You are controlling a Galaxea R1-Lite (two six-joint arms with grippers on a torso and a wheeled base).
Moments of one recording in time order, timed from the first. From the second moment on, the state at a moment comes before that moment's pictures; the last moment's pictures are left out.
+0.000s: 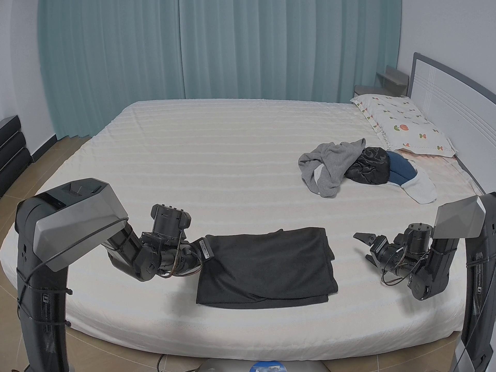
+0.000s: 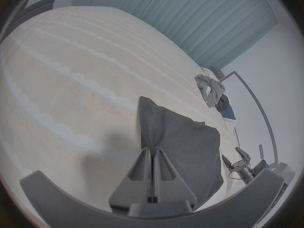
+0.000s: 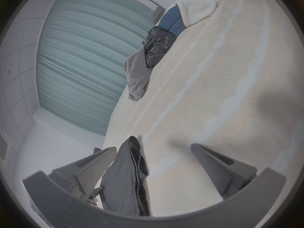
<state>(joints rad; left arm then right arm) -0.35 2.35 -1.02 -0.60 -0.16 -0.71 0.04 2.48 -0.61 -1.48 0.31 0.93</state>
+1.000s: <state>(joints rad) -0.35 2.34 -1.03 -0.60 -0.13 -0.73 0.04 2.48 -0.61 -1.48 0.32 0.93</state>
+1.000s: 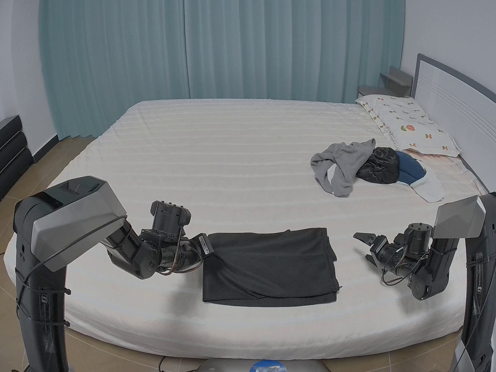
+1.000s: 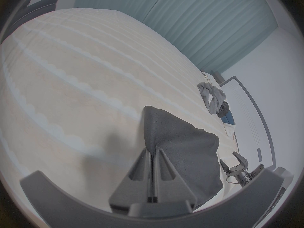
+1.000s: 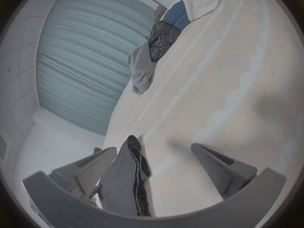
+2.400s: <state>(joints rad) -0.34 2.34 -1.05 -0.59 -0.13 -0.73 0.04 2.48 -0.61 -1.48 0.32 0.93</state>
